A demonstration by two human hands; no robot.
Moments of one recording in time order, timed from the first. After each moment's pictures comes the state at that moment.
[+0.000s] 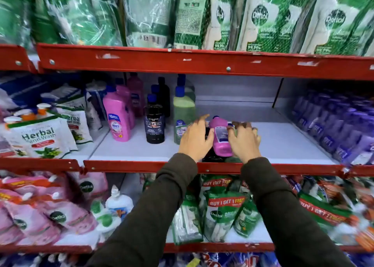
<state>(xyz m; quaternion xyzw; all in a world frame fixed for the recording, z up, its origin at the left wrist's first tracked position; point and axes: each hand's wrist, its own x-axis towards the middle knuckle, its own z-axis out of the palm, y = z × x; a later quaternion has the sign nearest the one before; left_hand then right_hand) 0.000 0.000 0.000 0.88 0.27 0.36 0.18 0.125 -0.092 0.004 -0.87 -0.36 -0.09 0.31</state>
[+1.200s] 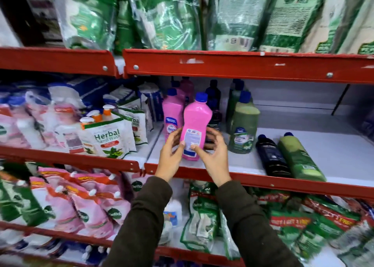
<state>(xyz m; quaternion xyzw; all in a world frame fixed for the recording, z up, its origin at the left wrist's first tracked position) -0.192 0.125 -0.048 0.66 0.27 0.48 0.51 -0.073 0.052 -0.042 -0.56 -0.45 0.15 0.68</state>
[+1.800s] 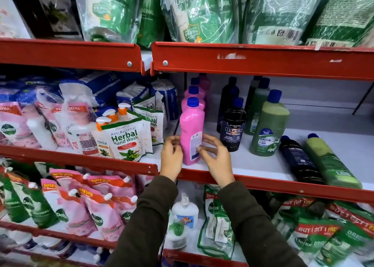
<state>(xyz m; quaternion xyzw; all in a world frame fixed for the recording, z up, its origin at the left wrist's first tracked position) -0.230 0.186 -0.063 0.63 0.40 0.48 0.47 -0.106 0.114 -0.067 -0.62 -0.46 0.18 0.61</state>
